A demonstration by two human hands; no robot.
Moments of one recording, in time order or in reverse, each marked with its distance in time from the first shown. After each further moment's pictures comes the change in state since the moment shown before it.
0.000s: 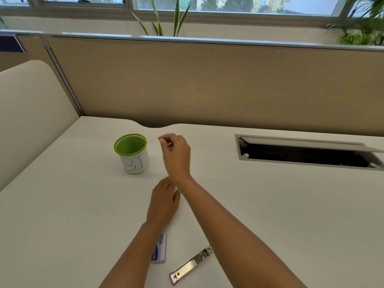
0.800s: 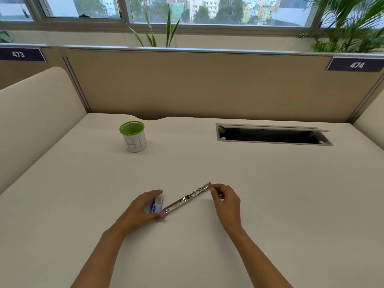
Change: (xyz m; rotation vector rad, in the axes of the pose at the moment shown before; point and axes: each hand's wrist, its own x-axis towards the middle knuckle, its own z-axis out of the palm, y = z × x) left_hand -0.149 -0.015 -0.063 -0.145 -0.382 -0.049; right_hand -0.216 0.059 -0.174 -0.073 0.109 0.201
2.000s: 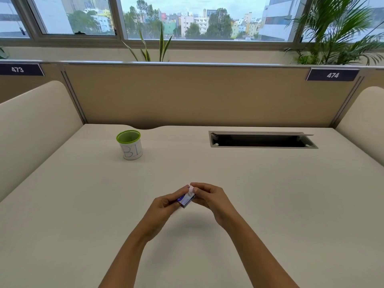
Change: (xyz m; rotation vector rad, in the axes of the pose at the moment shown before) left_hand -0.019 0.098 0.030 -0.670 -0.106 0.185; right_hand -0.003 -0.056 -0.011 0.493 -0.410 0.325
